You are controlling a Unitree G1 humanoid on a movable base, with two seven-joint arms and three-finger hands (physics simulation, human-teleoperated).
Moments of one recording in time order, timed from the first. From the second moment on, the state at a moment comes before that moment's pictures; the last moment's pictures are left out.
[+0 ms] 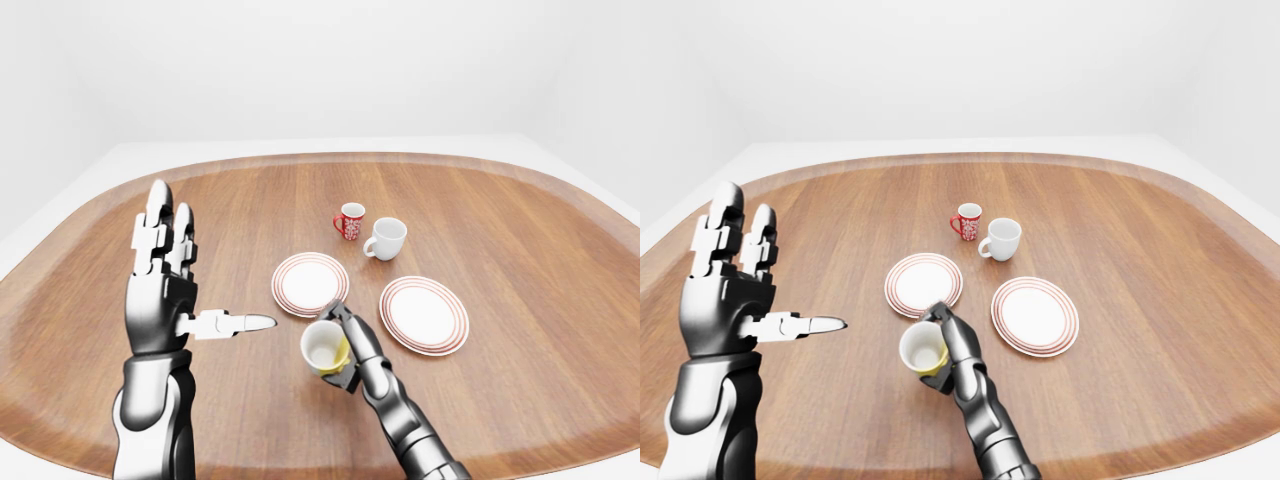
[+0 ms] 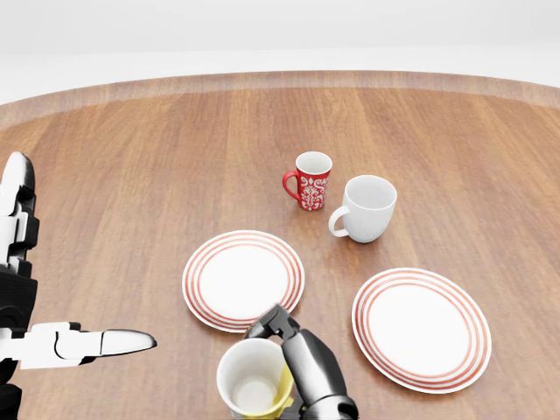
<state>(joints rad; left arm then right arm) 0.07 0.03 0.17 -0.64 -0.06 0.09 -0.12 -0.12 0.12 0.23 0.54 -0.61 -0.09 -0.15</state>
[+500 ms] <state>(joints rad) 0.07 0.04 0.17 -0.64 -0.06 0.09 -0.12 -0.27 0.01 0.09 0.52 -0.48 -0.09 -0.09</state>
